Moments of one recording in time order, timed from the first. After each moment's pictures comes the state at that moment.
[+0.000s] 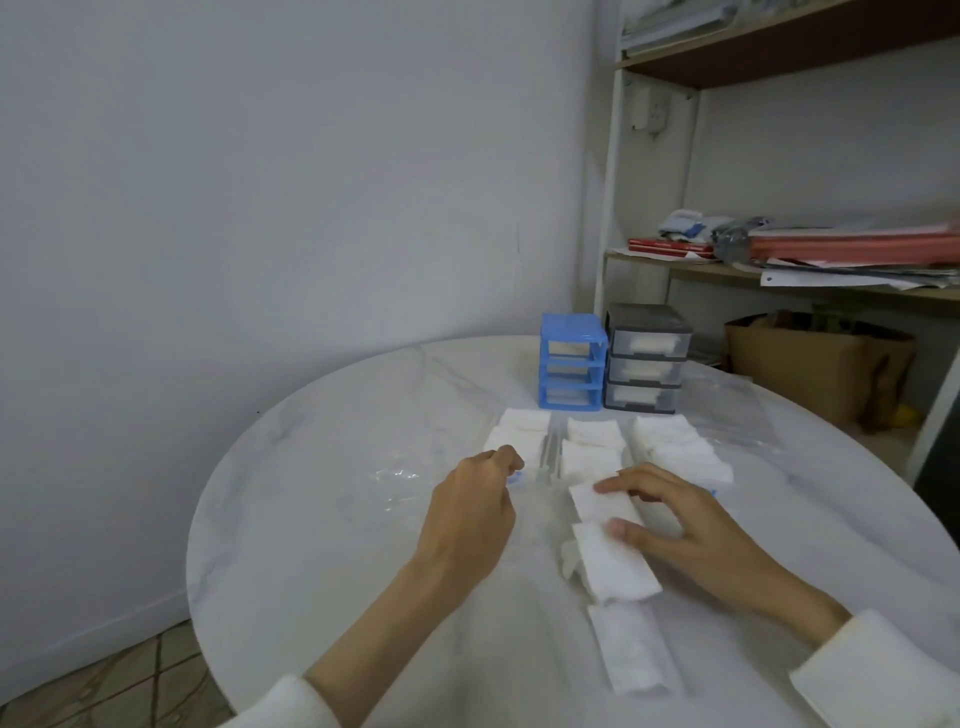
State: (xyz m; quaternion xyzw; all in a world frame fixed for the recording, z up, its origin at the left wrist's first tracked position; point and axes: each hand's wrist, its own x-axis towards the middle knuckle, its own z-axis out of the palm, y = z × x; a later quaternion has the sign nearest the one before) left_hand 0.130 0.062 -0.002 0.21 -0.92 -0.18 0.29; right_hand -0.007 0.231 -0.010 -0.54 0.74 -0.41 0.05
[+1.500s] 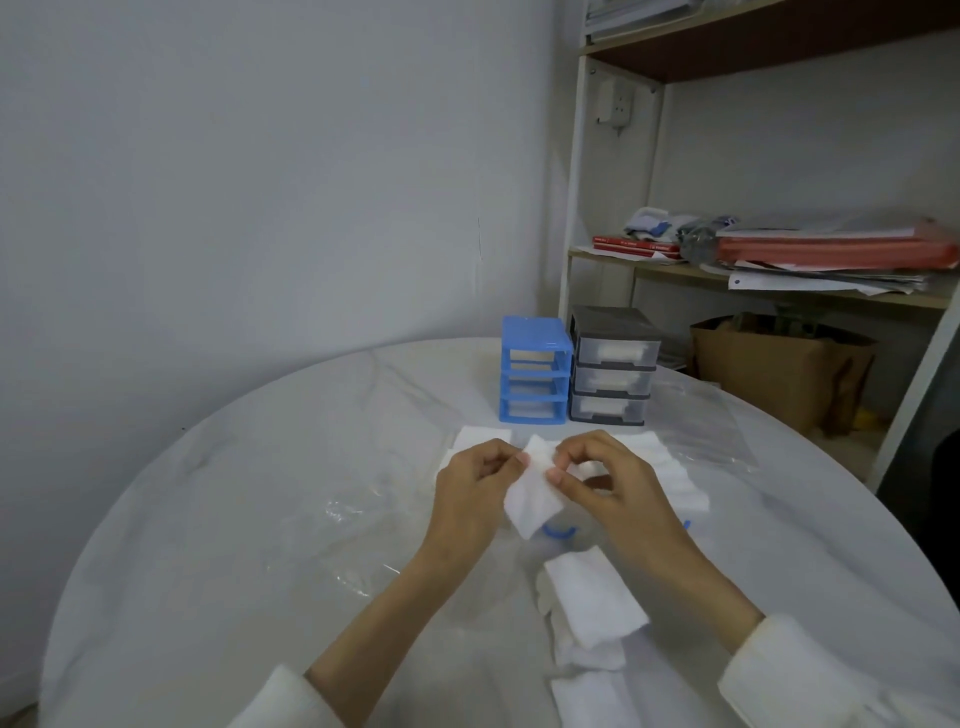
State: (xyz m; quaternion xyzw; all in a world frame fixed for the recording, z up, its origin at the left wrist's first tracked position) left_hand 0.054 0.054 -0.003 0.19 -0.73 -0.58 0.31; right_hand -0.035 0.171 -0.002 -0.42 0.71 -0.57 0.01
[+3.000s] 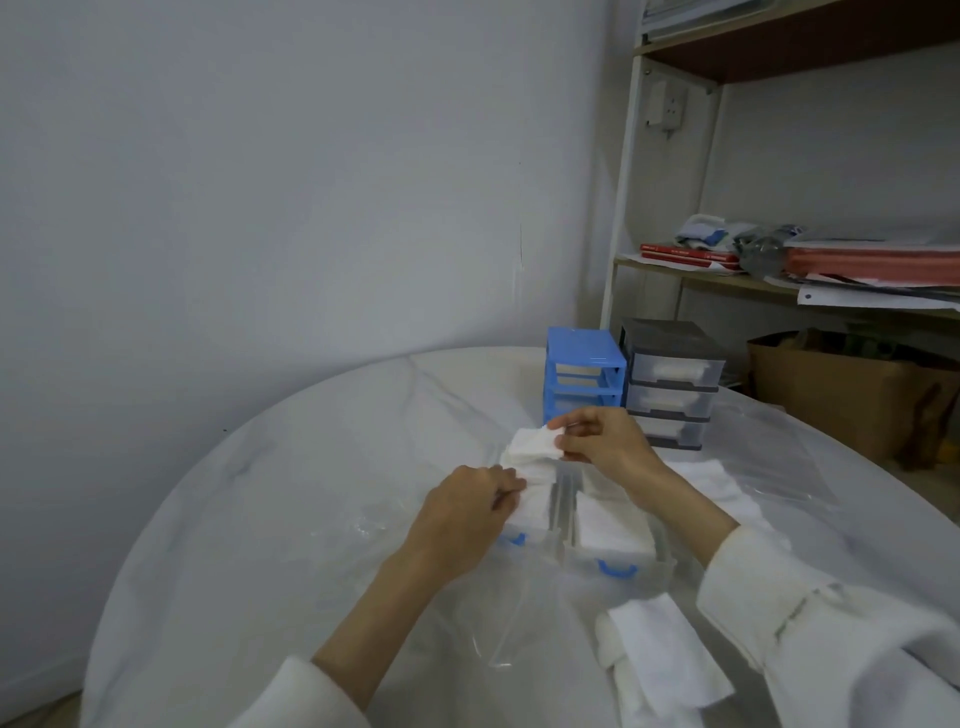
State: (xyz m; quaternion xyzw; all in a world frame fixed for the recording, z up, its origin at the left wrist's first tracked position) left_hand 0.056 -0.018 -0.018 0.19 -0.94 -0.21 0.19; right_hand -0.087 0.082 0.021 -0.31 0.75 -0.56 0.15
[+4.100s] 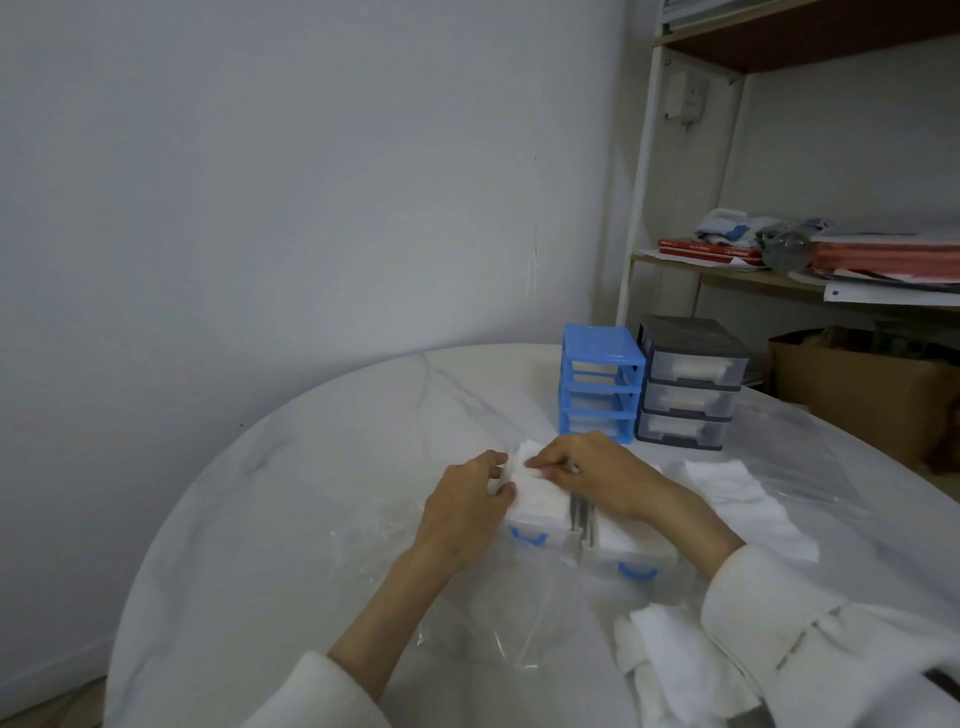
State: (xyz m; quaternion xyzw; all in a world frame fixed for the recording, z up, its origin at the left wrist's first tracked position) left_hand 0.059 -0.024 -0.016 0.27 -0.87 -0.33 0.23; right_hand -0.074 0.077 0.013 -0.56 0.81 -0.19 0.04
